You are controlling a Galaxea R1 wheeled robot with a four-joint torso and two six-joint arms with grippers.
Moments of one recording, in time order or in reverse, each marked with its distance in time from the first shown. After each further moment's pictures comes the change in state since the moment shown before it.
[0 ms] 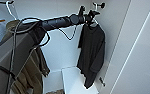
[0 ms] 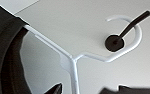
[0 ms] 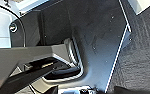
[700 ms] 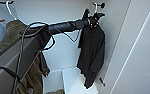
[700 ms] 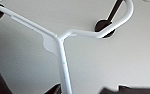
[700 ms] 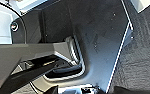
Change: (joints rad) left arm 0.049 0.055 0.012 0.134 -0.142 -0.002; right arm -0.011 0.009 0.000 0.001 0.003 0.000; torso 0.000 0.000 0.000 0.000
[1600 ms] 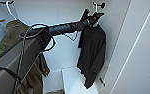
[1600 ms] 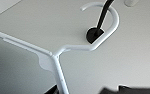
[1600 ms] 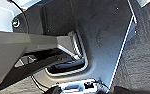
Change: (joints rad) left arm 0.014 0.006 -0.012 0.128 -0.080 0.000; right arm -0.020 0.014 -0.004 0.001 0.000 0.000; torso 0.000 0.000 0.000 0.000
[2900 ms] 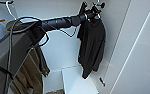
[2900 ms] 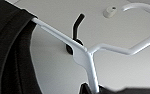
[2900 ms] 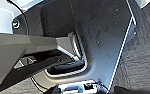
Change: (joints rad) left arm -0.075 -0.106 0.129 -0.012 0.005 -0.026; right arm 0.000 -0.003 0.000 0.000 0.011 -0.001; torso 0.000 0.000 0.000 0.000
